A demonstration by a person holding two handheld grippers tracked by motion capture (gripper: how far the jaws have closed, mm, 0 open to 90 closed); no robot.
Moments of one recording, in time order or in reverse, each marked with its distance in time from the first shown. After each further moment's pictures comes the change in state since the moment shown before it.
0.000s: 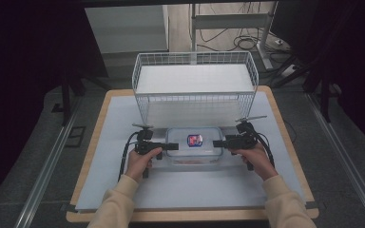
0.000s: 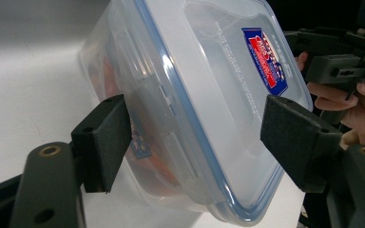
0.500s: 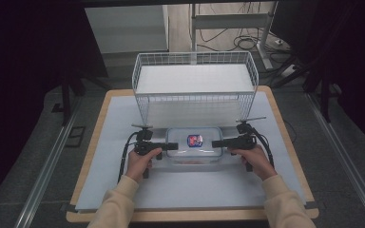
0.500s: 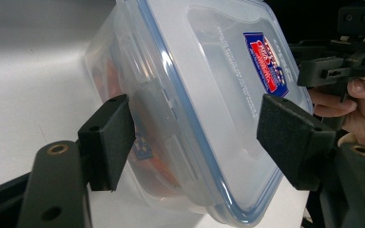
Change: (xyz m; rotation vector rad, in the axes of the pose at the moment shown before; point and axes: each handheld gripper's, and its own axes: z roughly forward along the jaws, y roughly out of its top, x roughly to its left) left arm -0.002 -0.002 -0.002 -0.024 0.011 0.007; right arm -0.011 -0.004 0.006 0.037 0.124 0.126
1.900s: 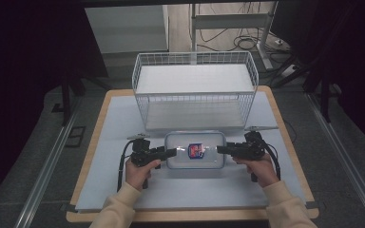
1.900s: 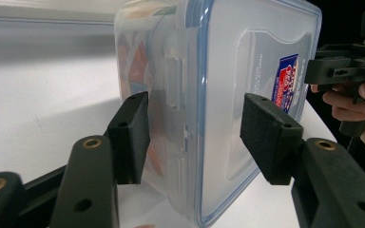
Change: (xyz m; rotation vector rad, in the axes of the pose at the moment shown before) left arm -0.032 -0.032 -0.020 -0.127 0.062 0.140; right arm 0.032 -0.032 -0.031 -0.149 -0.041 -0.147
